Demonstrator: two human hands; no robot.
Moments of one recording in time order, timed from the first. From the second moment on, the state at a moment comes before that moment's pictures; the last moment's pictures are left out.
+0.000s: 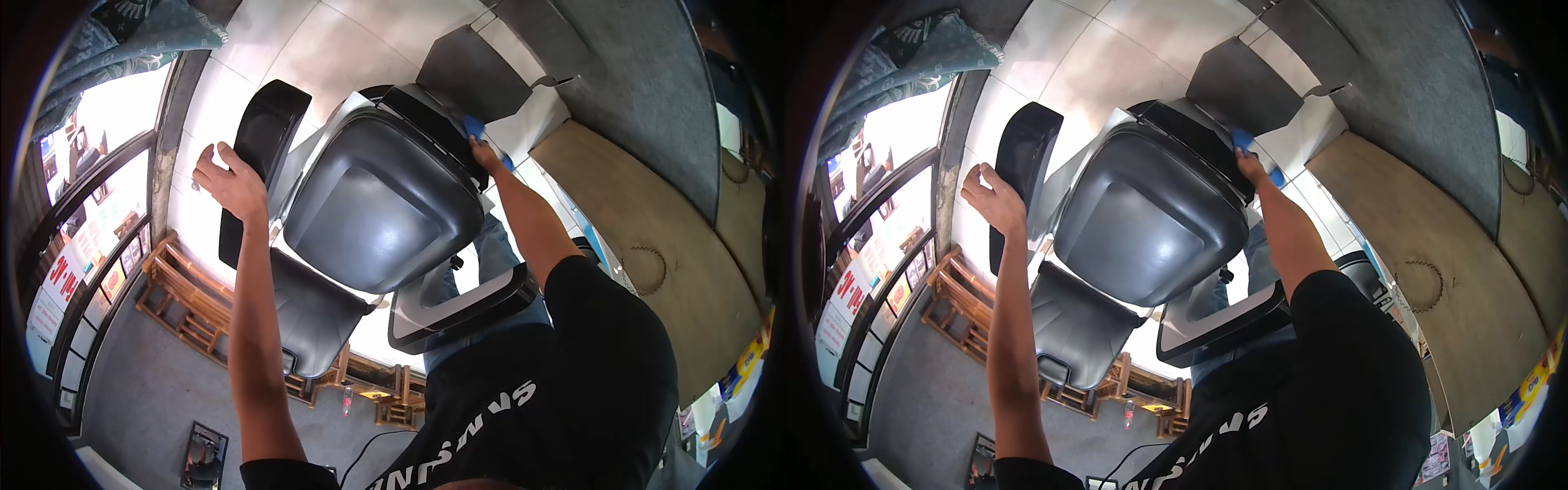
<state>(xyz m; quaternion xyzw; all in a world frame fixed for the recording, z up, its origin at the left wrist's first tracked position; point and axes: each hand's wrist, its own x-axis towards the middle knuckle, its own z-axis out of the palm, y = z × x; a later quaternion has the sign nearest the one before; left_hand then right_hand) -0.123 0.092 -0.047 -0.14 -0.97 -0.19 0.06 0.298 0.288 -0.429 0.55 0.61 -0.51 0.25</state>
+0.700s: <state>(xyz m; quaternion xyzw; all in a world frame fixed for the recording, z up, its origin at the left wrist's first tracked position) -0.124 0.091 -0.050 -0.15 -0.97 -0.20 0.04 0.202 0.319 -0.523 0.50 0.60 -0.57 0.25</state>
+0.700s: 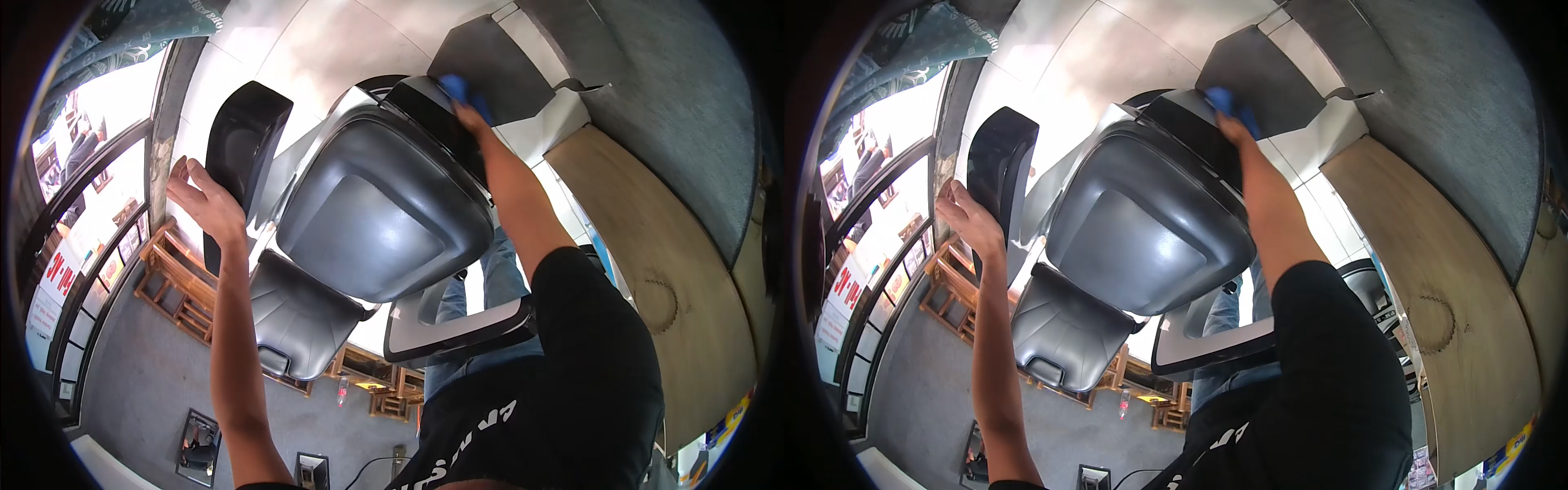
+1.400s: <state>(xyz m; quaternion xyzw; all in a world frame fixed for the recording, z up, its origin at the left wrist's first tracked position) -0.123 0.088 -0.051 -0.16 -0.97 -0.19 0.03 0.122 0.337 -0.492 0.52 0.58 -0.57 0.25</state>
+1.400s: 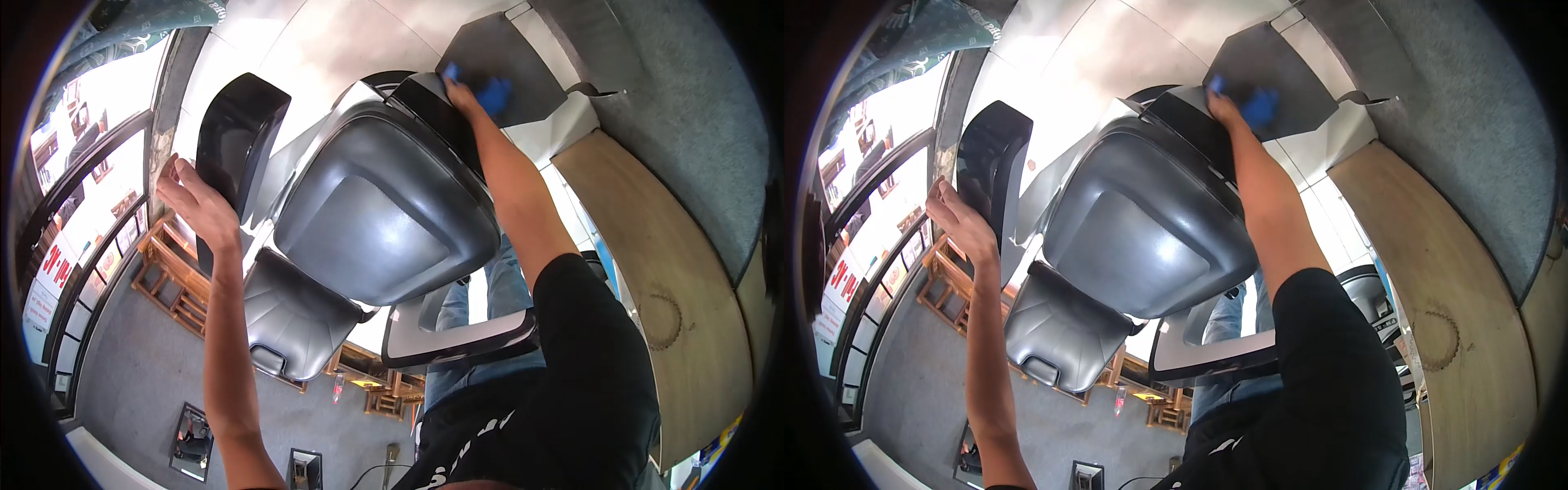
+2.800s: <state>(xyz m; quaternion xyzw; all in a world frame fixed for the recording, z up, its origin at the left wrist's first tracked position) -0.123 0.089 -0.046 -0.13 -0.98 -0.16 0.05 0.066 0.378 -0.247 0.17 0.85 -0.42 0.28</state>
